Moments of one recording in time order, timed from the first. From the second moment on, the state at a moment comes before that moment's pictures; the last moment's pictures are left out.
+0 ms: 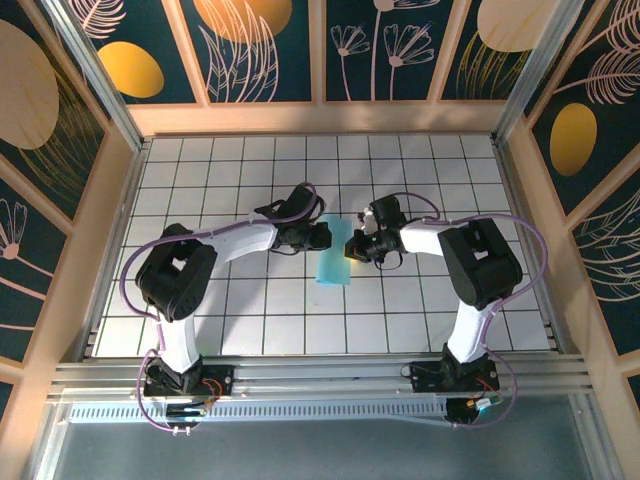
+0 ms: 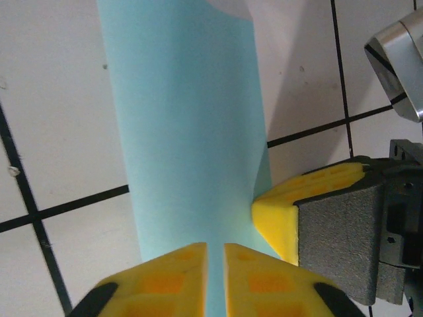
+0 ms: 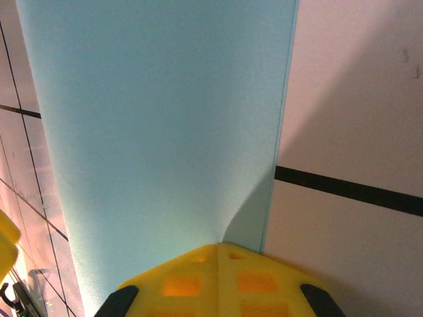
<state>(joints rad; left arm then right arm) -0.68 1.89 1.23 -0.32 0.24 -0.63 0.44 1.85 0.92 -0.15 -0.55 0.57</state>
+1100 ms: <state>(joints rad) -0.56 1.88 1.01 -0.11 0.30 -0.57 0.45 1.85 0.92 -0.16 -0.55 0.55</state>
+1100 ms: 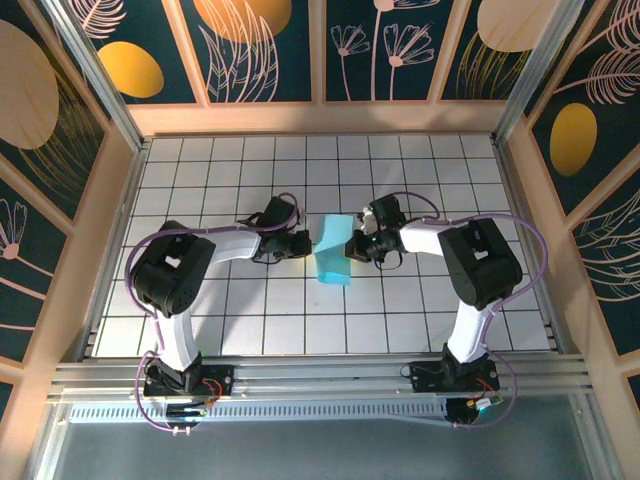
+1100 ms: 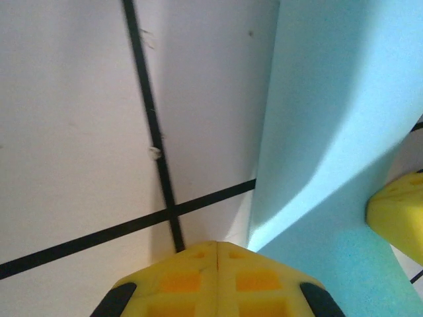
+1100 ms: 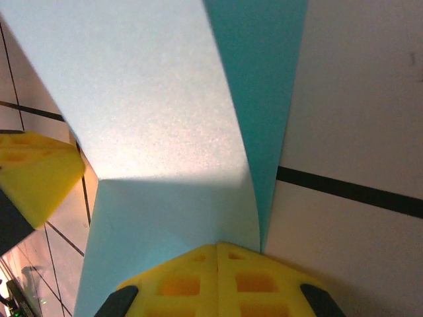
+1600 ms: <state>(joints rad) -0.63 1.91 1.06 -0.04 0.42 -0.58 0.45 1.85 0.92 -0.16 -0.54 0.55</state>
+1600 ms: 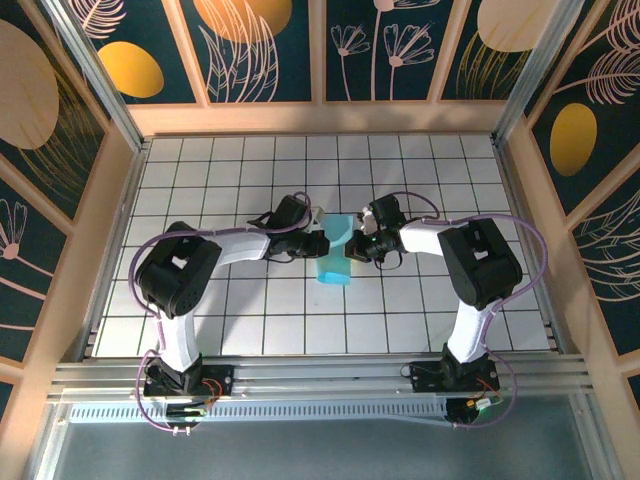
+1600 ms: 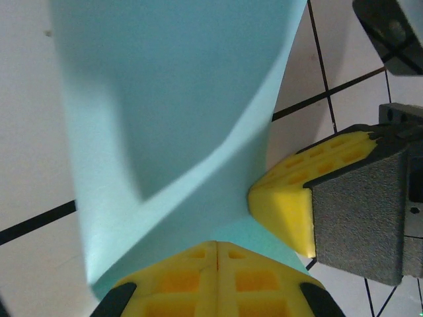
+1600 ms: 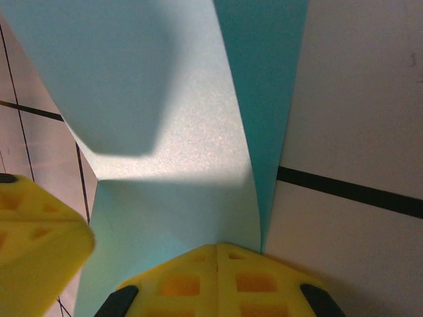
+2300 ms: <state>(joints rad) -0.63 1.96 1.06 -0.05 0.40 -0.57 0.45 1.85 0.93 -0.16 -0.55 0.55</state>
